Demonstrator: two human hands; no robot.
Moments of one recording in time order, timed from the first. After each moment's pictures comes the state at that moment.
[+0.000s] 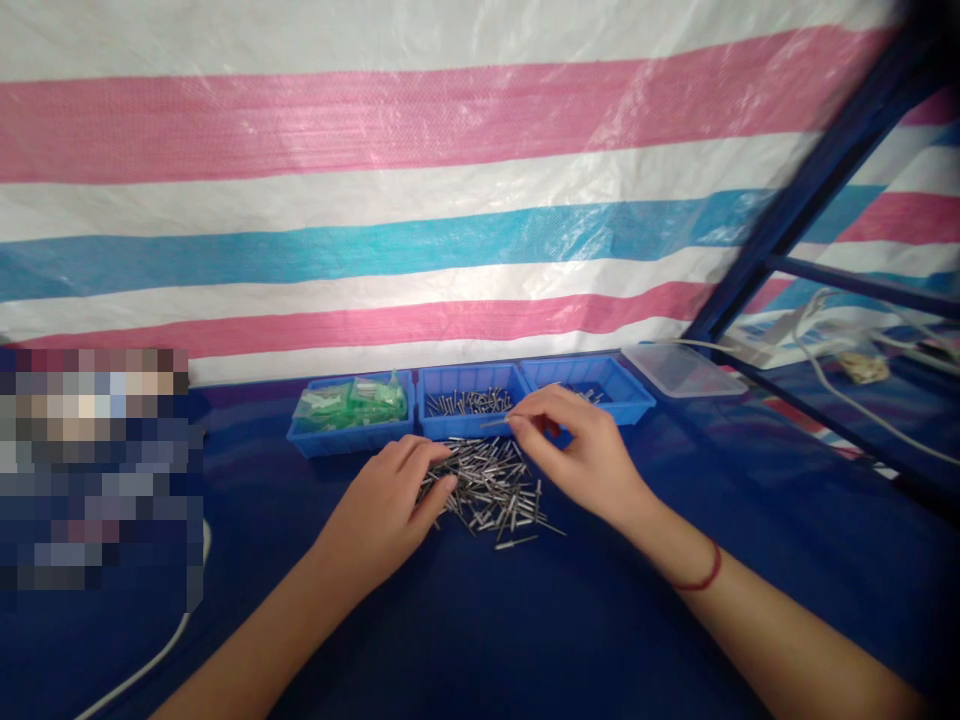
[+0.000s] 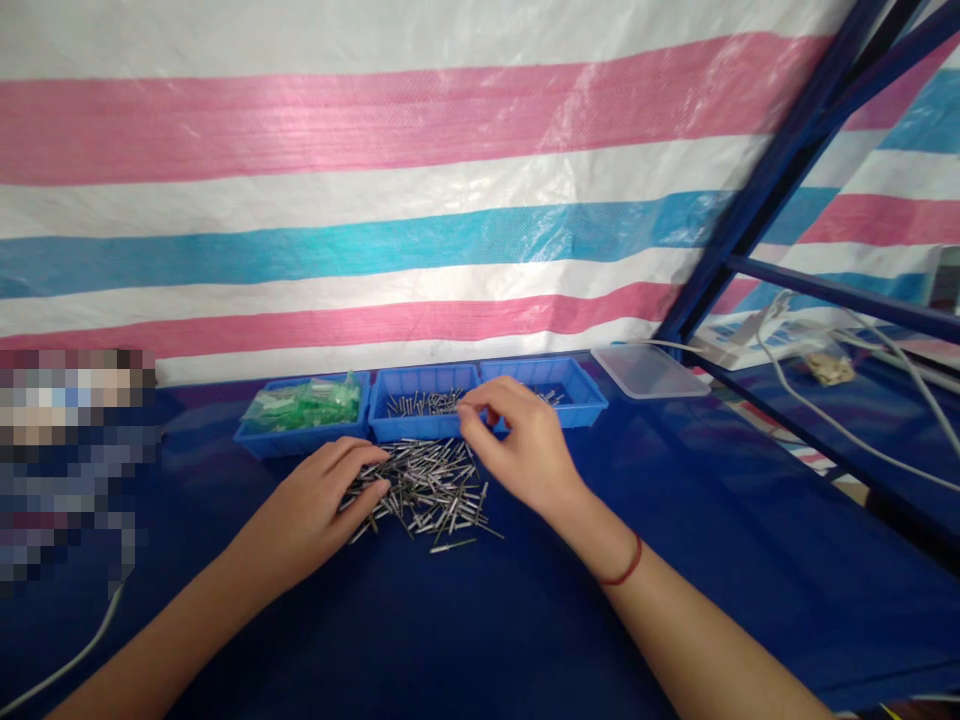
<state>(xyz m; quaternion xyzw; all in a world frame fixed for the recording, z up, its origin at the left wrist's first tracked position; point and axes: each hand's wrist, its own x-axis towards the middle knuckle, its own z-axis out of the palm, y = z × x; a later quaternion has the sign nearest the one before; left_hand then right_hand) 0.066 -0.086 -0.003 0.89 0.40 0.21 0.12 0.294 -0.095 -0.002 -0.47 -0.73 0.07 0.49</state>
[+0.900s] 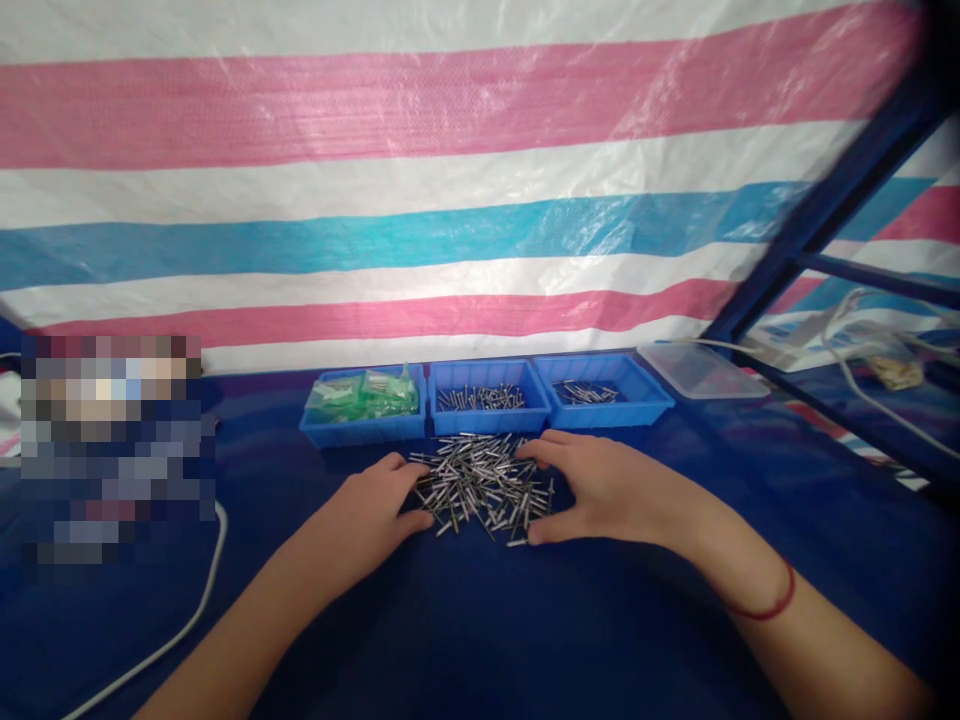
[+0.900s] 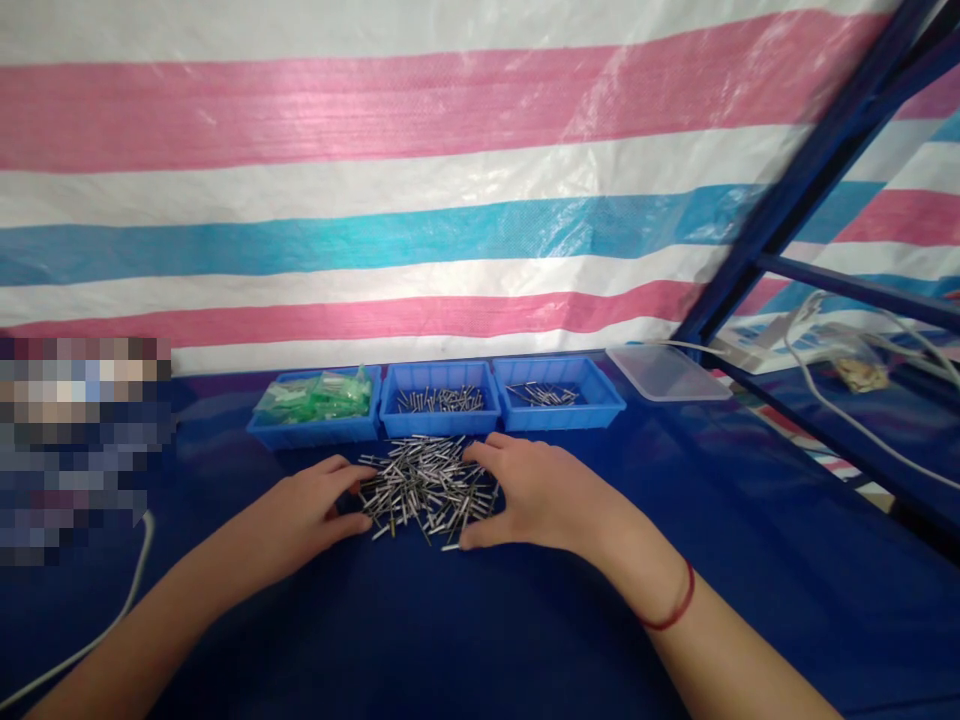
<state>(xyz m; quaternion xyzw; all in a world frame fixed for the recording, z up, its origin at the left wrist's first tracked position) 0.042 -0.082 0.002 0.85 0.48 0.03 0.20 0.312 -0.110 -0.004 -0.51 -0.84 0.12 0.15</state>
